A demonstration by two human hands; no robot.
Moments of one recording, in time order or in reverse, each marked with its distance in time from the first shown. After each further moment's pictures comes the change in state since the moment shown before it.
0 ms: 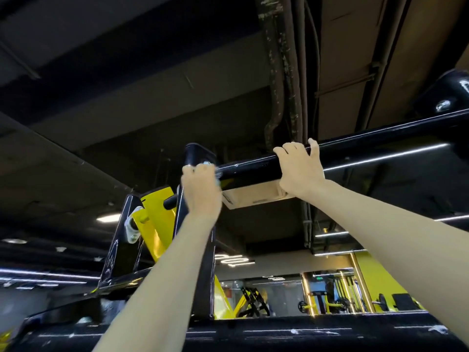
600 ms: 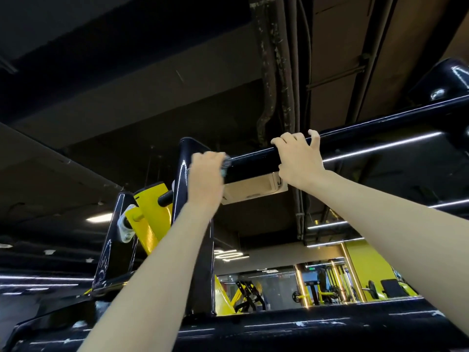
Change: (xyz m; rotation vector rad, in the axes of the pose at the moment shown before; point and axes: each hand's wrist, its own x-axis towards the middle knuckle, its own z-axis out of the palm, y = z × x) left_hand 0.006 0.003 -0.005 -0.117 -0.056 0.172; right_hand 0.001 -0.004 0.000 0.012 0.029 0.030
